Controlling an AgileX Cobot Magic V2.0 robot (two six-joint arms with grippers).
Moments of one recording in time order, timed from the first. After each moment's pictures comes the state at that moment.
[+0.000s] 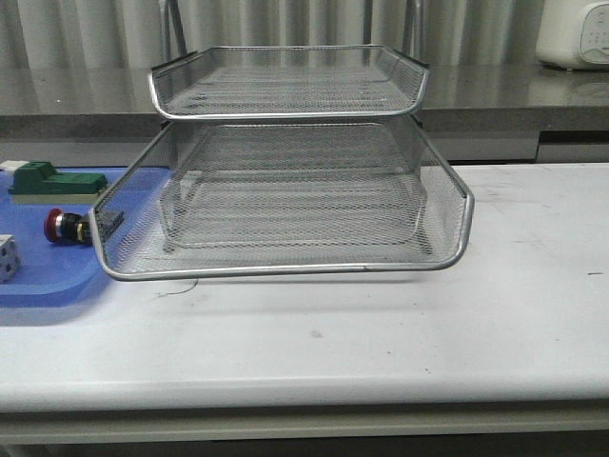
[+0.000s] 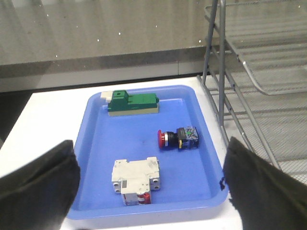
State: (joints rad) left arm -0.06 0.57 -0.52 0.03 0.33 0.04; right arm 0.13 0.26 -0.37 0.03 0.54 -0.03
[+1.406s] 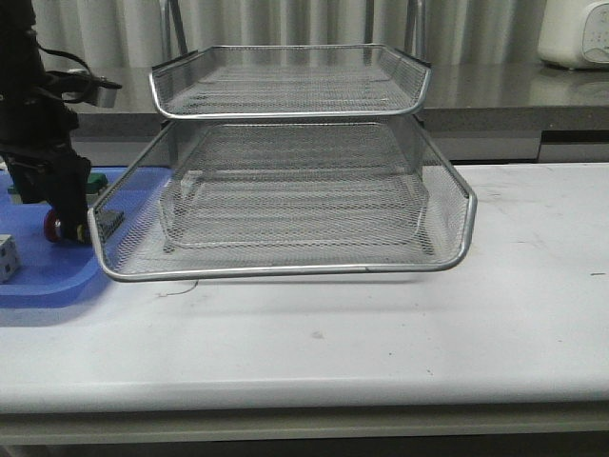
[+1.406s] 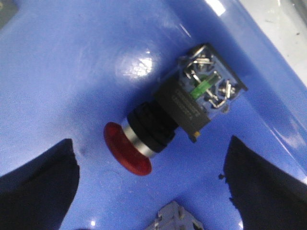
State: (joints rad) left arm -0.06 2.27 -1.95 -0.05 1.18 0.70; right arm 0.13 0.26 -0.37 0.03 0.54 -0.02
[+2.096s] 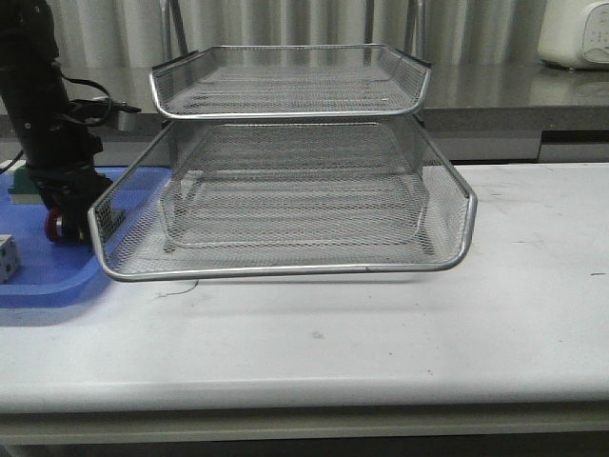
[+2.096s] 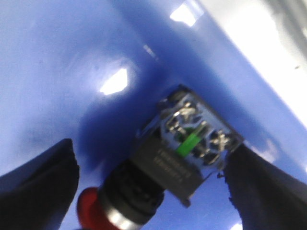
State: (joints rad) left arm -0.06 2.38 -2.06 -0.16 1.20 0.80; right arm 0.13 0.26 -0.37 0.03 0.54 -0.02
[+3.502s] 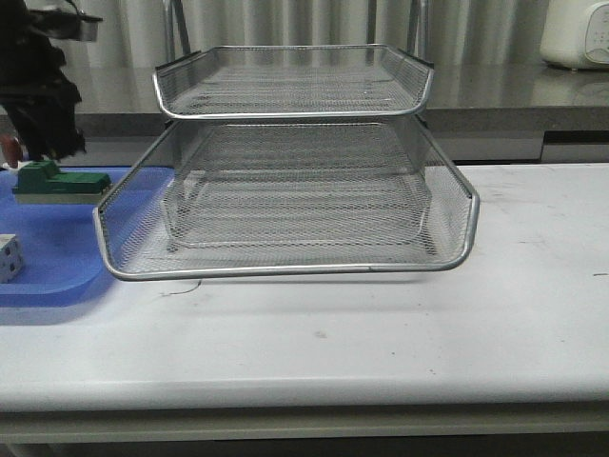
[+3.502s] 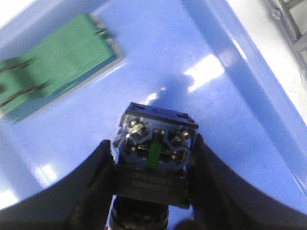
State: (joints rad) left arm -0.01 2.22 -2.16 -0.08 1.23 0.58; right arm 0.13 0.26 -0.37 0.03 0.54 -0.02
